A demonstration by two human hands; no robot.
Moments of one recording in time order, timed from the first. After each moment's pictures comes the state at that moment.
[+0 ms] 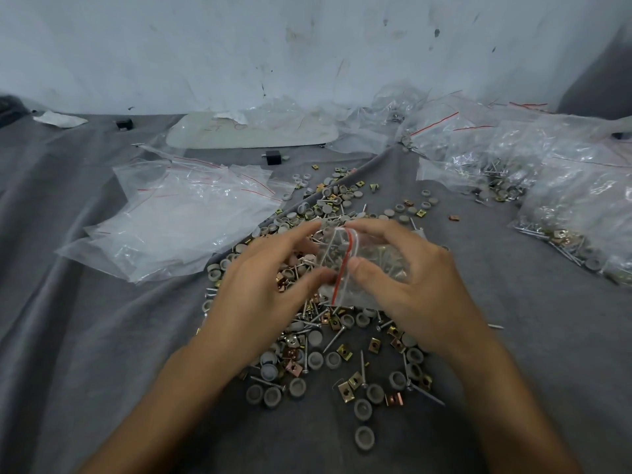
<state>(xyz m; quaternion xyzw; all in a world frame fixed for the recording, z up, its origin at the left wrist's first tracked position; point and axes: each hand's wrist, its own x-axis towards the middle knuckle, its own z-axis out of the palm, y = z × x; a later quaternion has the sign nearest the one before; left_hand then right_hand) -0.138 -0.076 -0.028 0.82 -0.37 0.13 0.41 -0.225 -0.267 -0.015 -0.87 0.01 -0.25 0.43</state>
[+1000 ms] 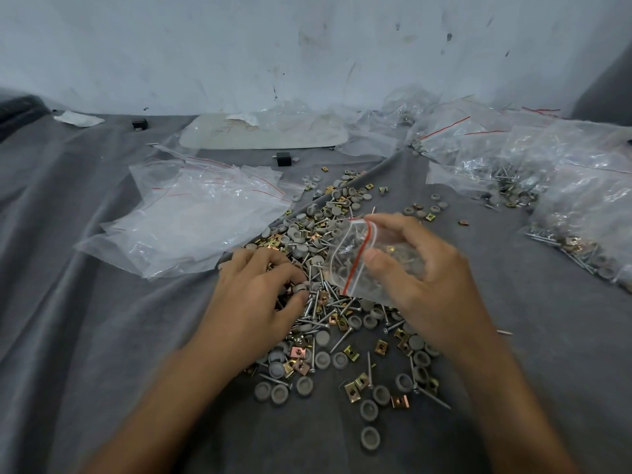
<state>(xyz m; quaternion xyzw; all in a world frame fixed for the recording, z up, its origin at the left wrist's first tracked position) -0.131 -0.055 -0.046 0.91 -0.34 0.10 0.22 -0.225 -0.266 -0.016 -0.84 0.03 -0.27 0.47</state>
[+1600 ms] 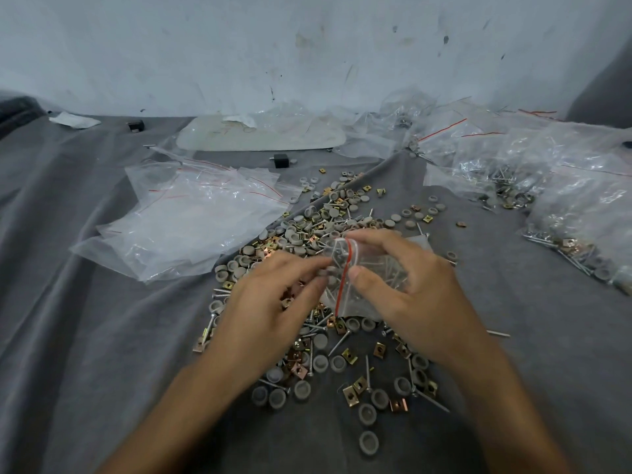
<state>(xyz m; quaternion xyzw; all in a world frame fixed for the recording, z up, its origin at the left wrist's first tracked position) -0.146 -0.070 -0.040 0.81 -0.39 0.14 0.42 -0.223 -0.262 -0.018 -0.87 0.00 -0.23 0.43</state>
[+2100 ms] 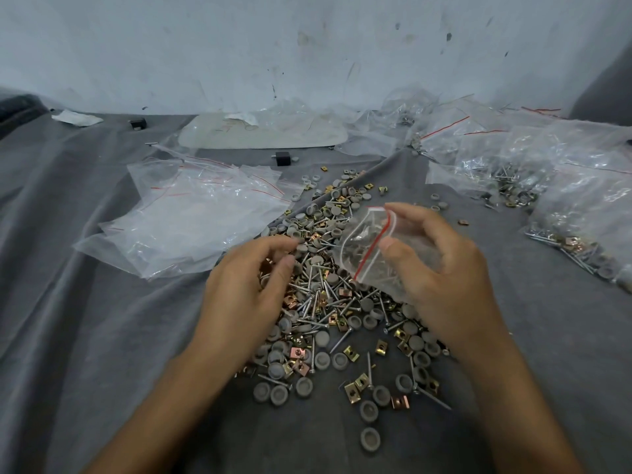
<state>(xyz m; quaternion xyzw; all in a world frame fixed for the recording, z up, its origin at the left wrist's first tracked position) -0.135 -0.058 -0.041 0.84 -0.28 0.15 0.44 -0.224 -0.272 -0.014 -0.82 0.05 -0.32 0.48</state>
